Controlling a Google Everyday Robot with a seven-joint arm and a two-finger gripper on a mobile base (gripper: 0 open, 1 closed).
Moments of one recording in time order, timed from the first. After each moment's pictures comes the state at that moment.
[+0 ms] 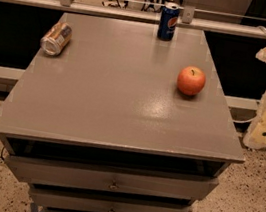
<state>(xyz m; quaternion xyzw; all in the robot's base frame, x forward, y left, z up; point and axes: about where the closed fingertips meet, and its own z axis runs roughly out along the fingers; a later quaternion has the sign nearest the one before) 0.438 -0.217 0.976 -0.60 0.78 -0.03 0.16</state>
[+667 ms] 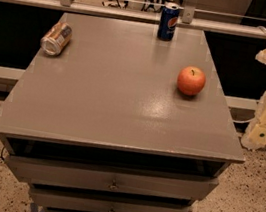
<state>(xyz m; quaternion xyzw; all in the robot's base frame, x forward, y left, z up) 0.442 -0.219 0.970 -0.60 0.78 -0.03 0.17</state>
